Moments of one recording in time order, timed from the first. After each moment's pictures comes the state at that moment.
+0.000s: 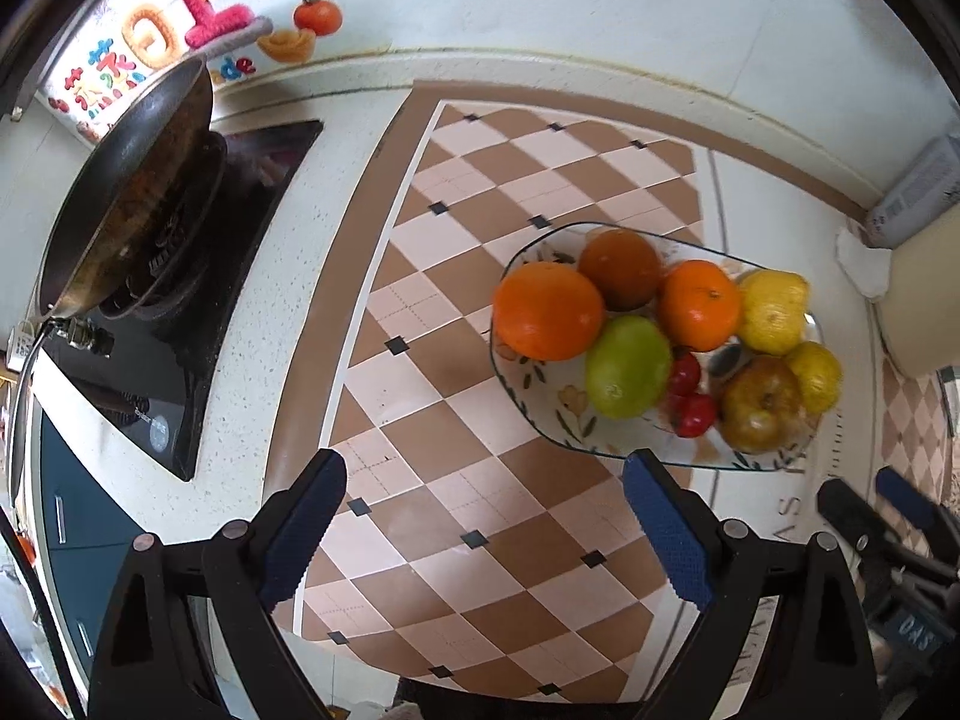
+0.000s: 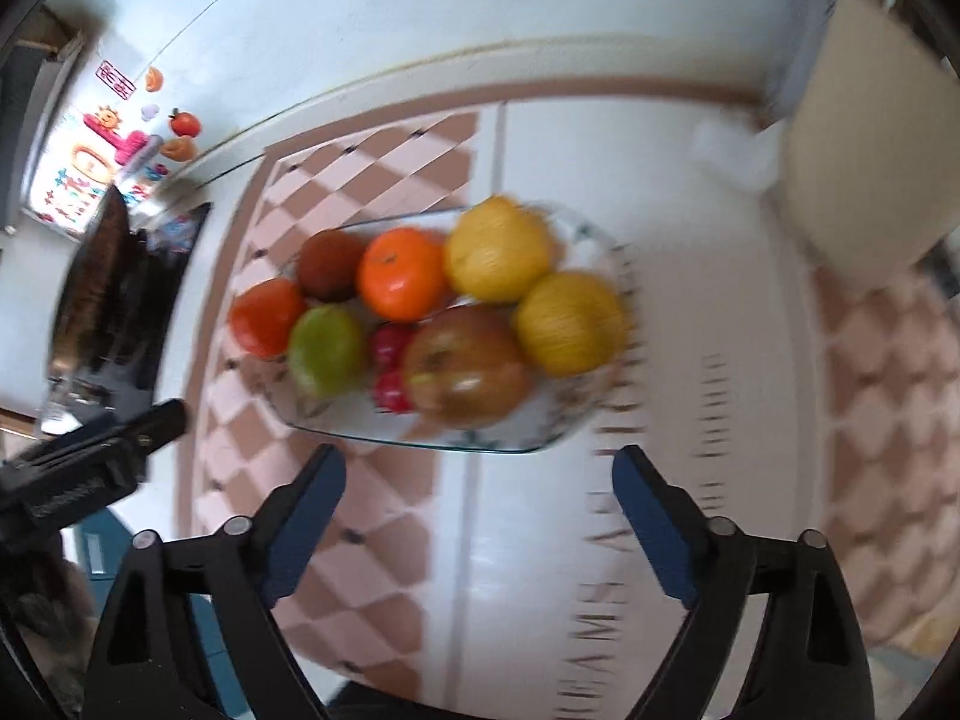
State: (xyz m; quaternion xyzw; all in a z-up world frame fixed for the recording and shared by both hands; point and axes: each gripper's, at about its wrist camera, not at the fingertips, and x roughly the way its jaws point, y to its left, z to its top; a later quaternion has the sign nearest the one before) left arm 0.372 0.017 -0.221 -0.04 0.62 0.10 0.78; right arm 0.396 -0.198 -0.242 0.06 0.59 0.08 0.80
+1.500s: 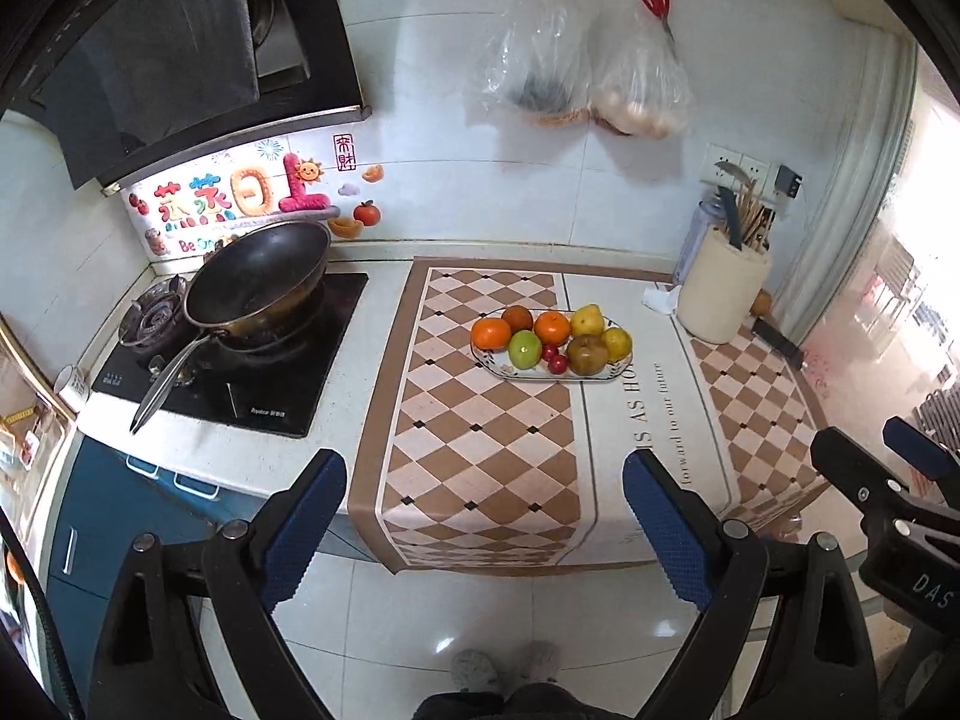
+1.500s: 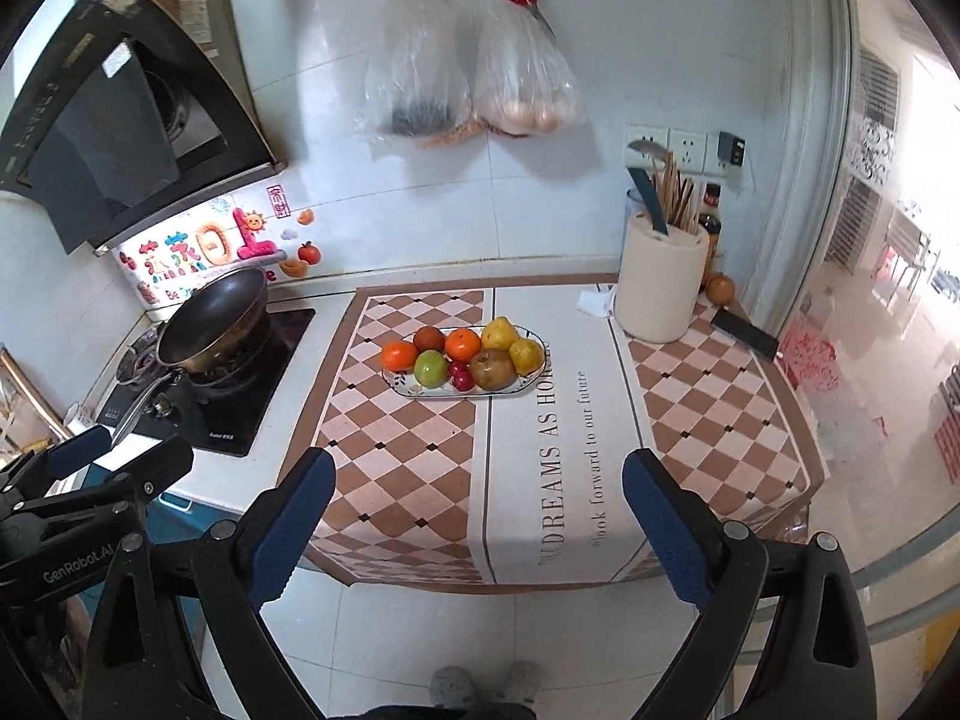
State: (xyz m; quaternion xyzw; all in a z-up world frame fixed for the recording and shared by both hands) left arm 0.049 0.016 -0.001 -0.02 0.42 0.01 0.91; right arm 0.005 -0.179 0.028 0.04 0.38 0.04 0.92
